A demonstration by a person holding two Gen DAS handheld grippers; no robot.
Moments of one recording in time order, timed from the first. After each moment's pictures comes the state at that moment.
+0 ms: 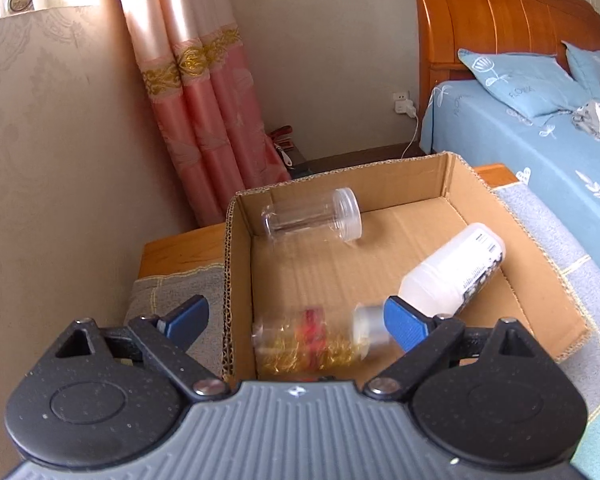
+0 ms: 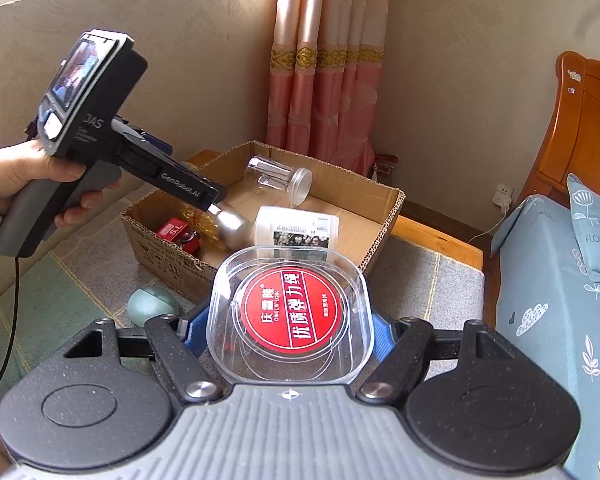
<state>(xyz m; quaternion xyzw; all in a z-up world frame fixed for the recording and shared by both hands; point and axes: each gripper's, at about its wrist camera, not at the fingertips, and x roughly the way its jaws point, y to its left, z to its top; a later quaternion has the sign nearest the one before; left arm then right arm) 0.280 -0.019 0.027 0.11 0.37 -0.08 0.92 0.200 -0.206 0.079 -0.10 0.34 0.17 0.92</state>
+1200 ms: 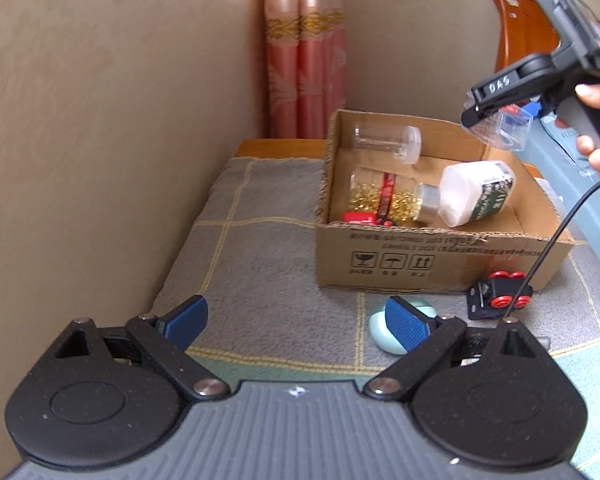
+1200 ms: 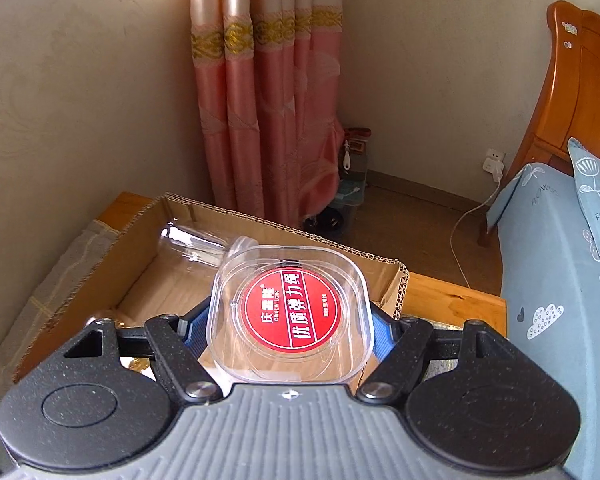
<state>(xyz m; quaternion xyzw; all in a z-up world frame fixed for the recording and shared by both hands) 0.139 0.041 0.010 0.00 0.38 0.03 0.93 0.402 -0.174 0.068 -0.06 0.41 0.11 0.91</state>
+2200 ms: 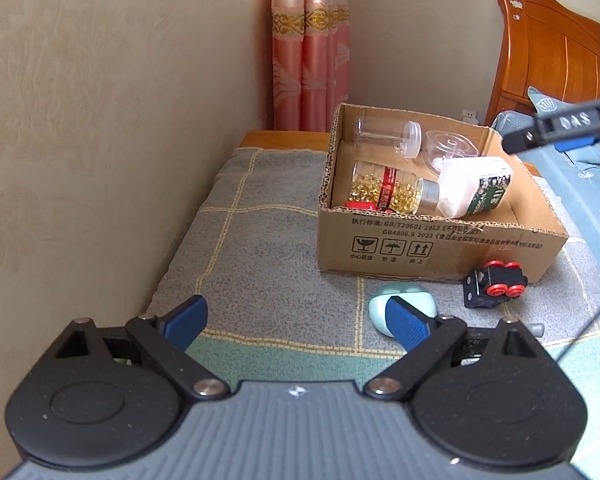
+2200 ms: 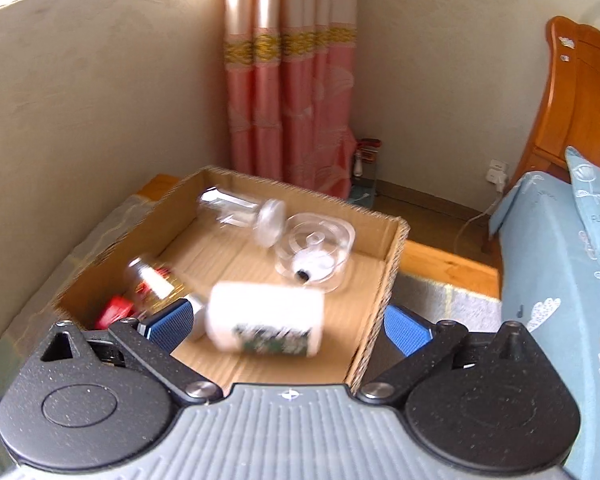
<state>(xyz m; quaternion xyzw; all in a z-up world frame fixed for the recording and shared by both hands) 0.126 0.041 0.011 -0.01 0.38 0.03 0.92 0.303 -0.186 0.077 -0.06 0.38 0.14 0.91</state>
